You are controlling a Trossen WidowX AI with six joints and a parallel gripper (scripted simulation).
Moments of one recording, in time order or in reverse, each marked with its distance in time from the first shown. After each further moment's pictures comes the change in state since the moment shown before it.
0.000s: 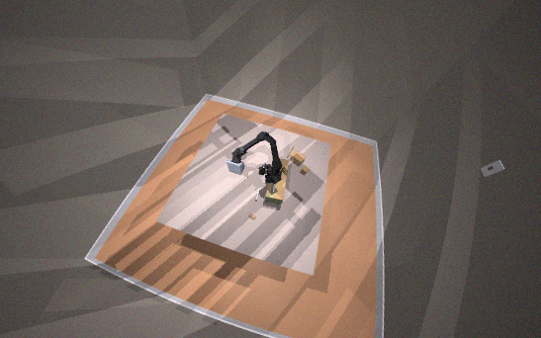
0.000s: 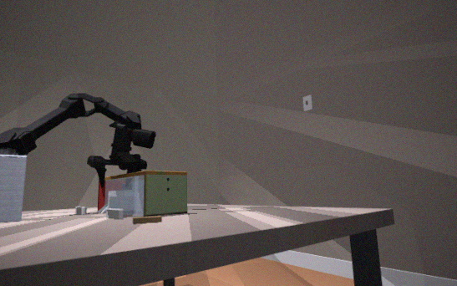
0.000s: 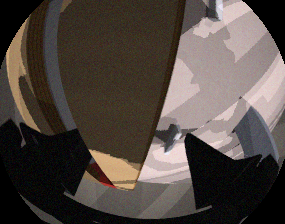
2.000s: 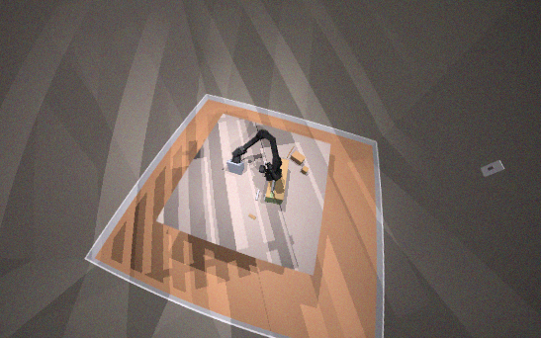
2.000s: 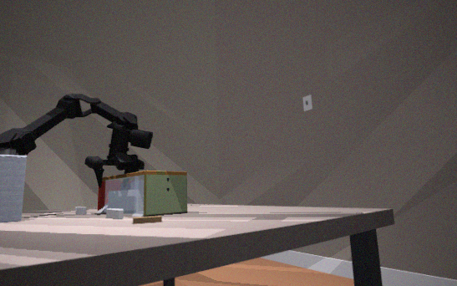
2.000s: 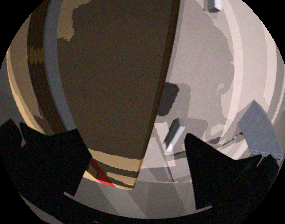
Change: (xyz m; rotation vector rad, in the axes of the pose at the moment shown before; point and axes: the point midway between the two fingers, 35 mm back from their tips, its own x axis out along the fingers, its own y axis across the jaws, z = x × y) arm 0.006 -0.001 -0.018 0.002 -0.001 0.001
